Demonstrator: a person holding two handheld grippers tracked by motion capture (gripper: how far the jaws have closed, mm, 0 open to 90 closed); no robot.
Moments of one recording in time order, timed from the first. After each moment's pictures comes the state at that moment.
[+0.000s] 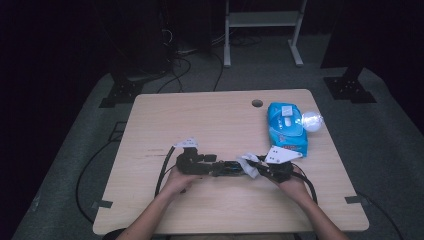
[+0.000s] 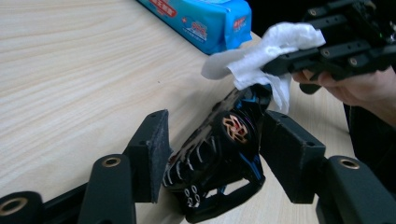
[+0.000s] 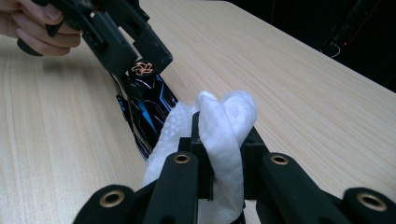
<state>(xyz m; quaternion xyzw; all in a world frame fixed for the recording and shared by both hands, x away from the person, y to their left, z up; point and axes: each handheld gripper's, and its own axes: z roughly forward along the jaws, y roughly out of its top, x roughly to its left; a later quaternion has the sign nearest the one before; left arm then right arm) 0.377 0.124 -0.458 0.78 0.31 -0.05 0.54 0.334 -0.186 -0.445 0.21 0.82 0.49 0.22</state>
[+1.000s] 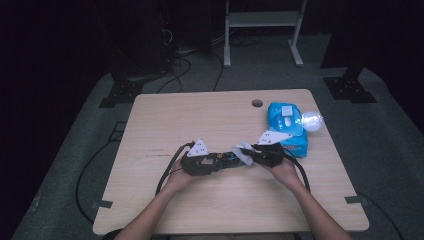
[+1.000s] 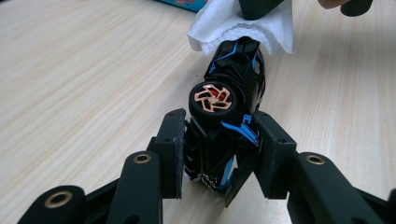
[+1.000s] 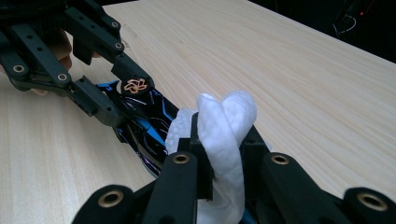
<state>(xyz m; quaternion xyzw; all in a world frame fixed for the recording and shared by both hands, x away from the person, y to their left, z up) 0.372 0.105 -0.459 0.85 0.20 0.13 0.46 0.378 -0.171 -0.439 0.25 0.82 0.49 0.17</state>
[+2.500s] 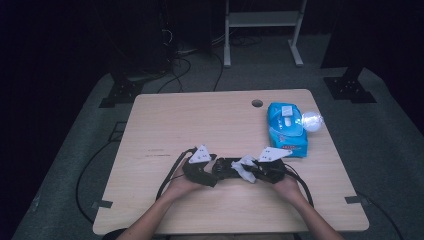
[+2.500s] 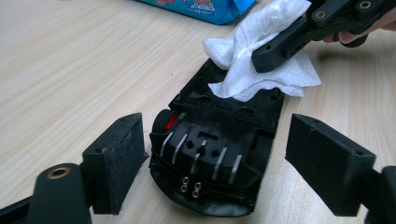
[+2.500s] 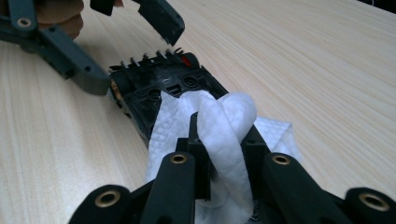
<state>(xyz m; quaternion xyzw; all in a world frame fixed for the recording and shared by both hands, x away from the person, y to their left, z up) 0.360 0.098 -0.466 0.86 0.20 0.09 0.47 0.346 -0.174 -0.466 0.25 0.84 0.47 0.15</state>
